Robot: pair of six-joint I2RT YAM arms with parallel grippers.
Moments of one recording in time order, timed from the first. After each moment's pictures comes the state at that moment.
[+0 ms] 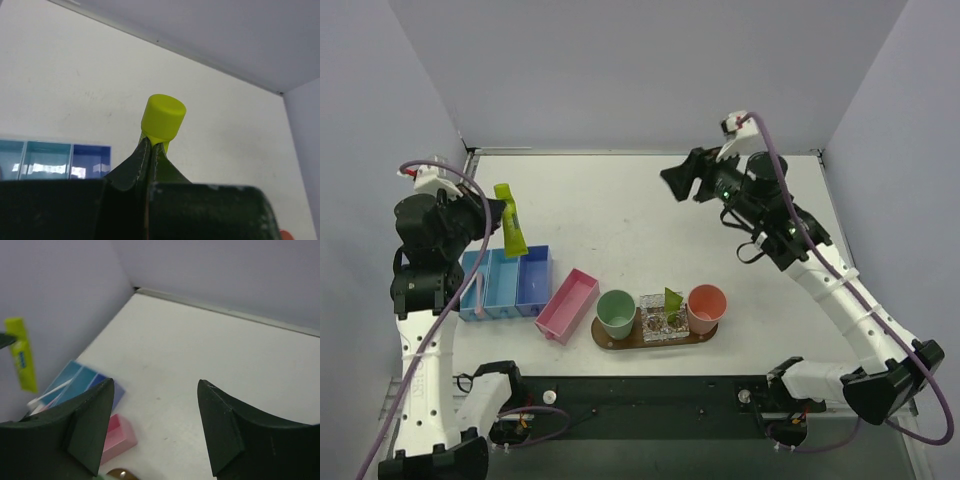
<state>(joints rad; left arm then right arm) 0.12 0.91 1.17 -0.57 0.23 -0.41 0.46 1.27 1.36 -0.19 -0.04 0.29</state>
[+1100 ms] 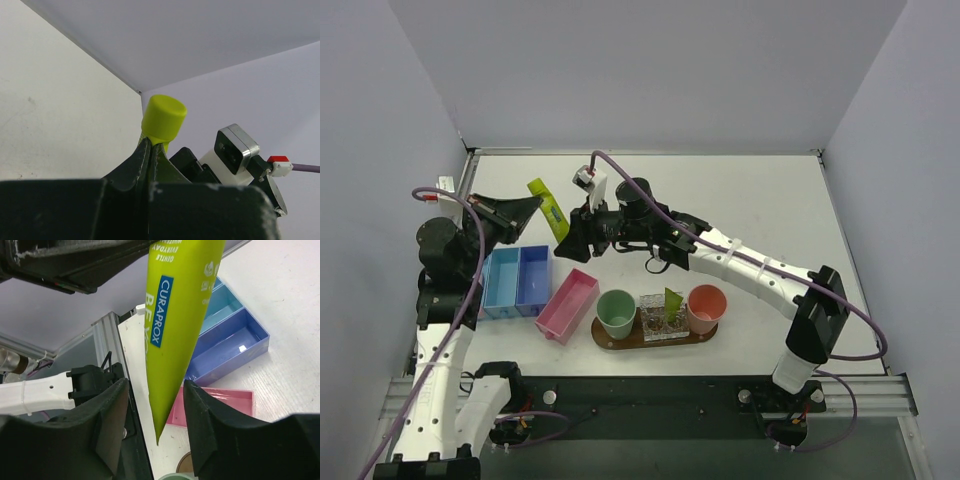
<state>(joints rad) 0.02 0.77 0.88 -0.10 0.41 -1.19 0.95 1.68 1.50 -0.09 -0.42 0.34</state>
